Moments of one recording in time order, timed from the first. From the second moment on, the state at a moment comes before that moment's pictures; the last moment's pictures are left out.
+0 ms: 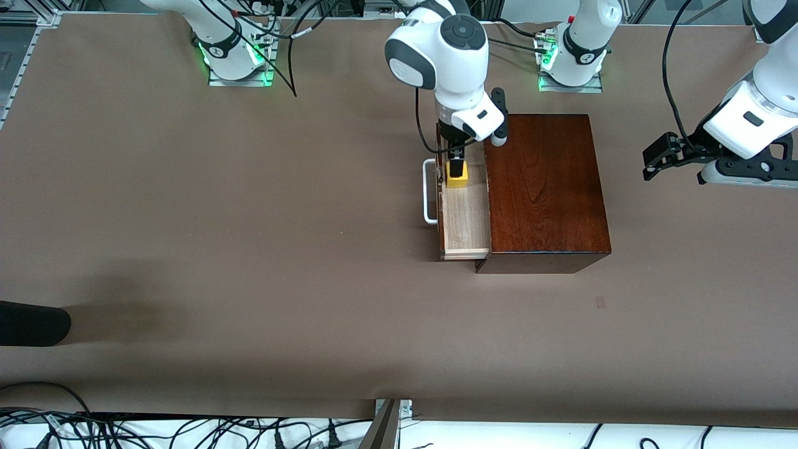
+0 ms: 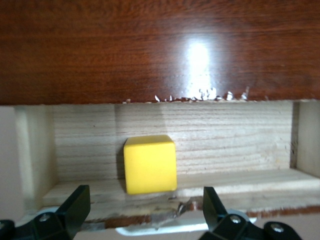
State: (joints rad) left arm -0.09 0.00 0.01 -1.68 0.00 1.73 -0.03; right arm 1.02 0.77 -0.05 -1.12 -0.03 2.02 -0.58
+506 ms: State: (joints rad) left arm -0.09 0.00 0.01 -1.68 0.00 1.73 -0.03; right arm 1.02 0.84 -0.05 -1.11 -0.04 2.09 -0.62
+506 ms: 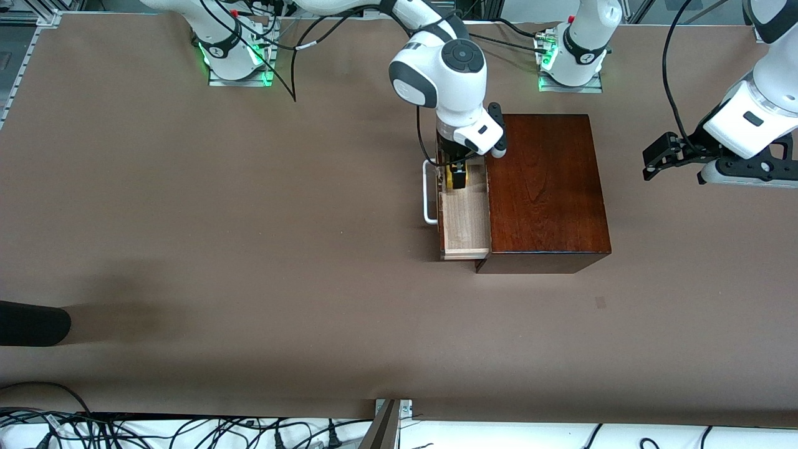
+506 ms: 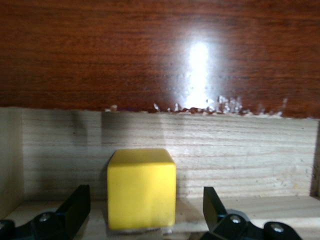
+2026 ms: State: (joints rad) left arm -0.09 0.00 0.01 -1.68 0.00 1.73 -0.03; right arm 0.93 0.65 -0.15 -0.96 -0.04 1.87 -0.43
